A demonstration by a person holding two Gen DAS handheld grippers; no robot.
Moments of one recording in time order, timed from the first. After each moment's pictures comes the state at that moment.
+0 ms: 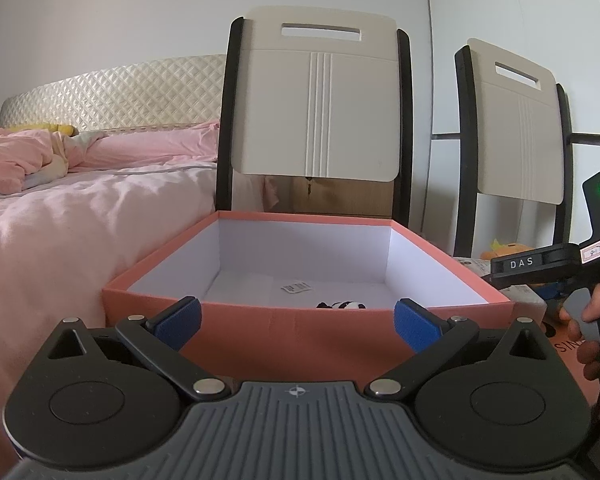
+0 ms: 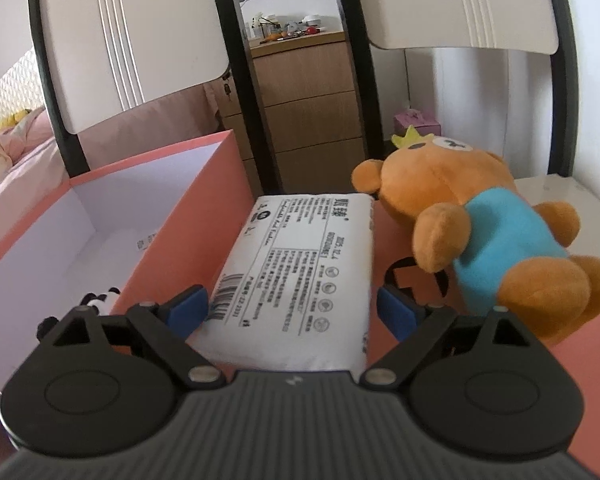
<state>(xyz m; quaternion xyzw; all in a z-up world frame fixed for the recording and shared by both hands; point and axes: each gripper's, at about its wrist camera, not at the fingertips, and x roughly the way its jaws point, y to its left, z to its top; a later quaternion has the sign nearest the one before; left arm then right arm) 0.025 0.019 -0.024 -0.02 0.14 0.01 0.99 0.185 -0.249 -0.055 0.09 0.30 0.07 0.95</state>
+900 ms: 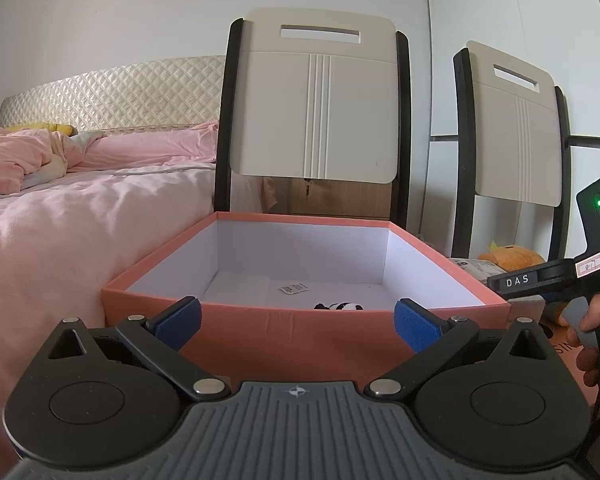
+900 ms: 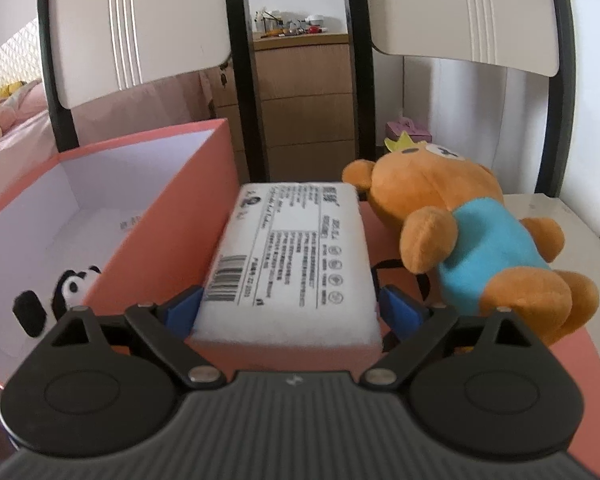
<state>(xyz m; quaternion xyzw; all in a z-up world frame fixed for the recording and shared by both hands) 0.024 0.020 -0.022 -0.02 0.14 0.01 0.99 0.183 -0.247 -0.063 0.04 0.31 0.05 0.95</state>
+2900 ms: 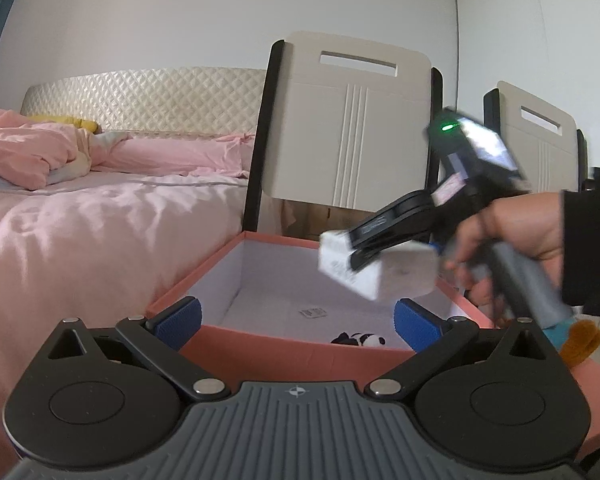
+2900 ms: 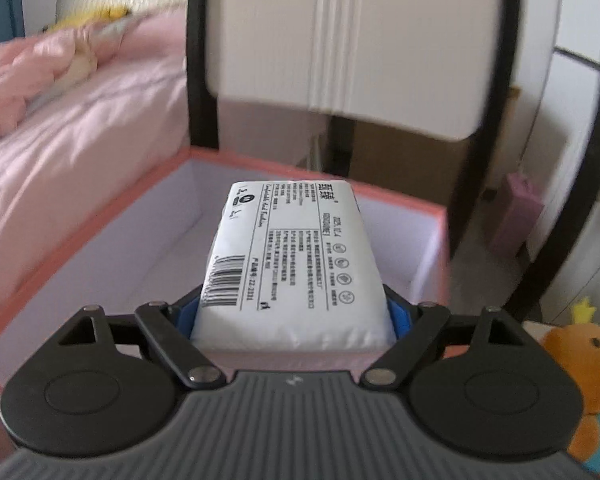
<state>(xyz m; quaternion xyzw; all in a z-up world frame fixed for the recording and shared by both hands) 0.017 0.050 -0.004 -0.07 0.12 0.03 0.99 0.271 -0.067 0.014 -0.08 0.35 0.20 0.91</state>
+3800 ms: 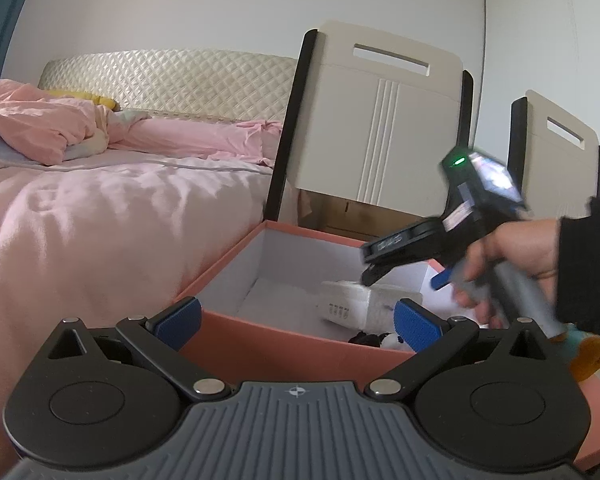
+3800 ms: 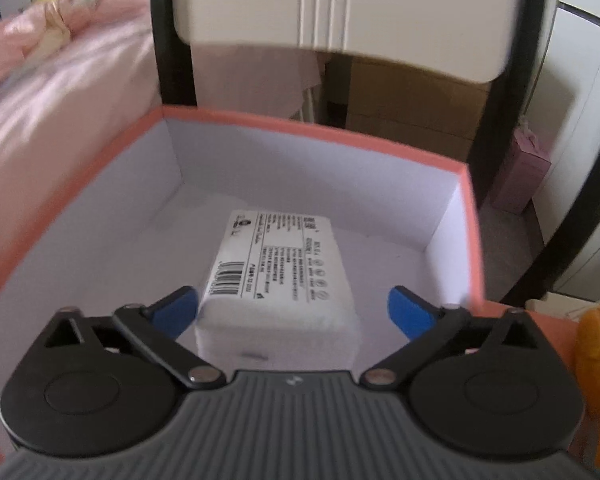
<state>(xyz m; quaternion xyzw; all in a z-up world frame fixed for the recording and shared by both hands) 0.019 0.068 -0.002 -0.09 0.13 0.05 0.99 0.283 -0.077 -0.001 -0.06 0.40 0.18 0.90</state>
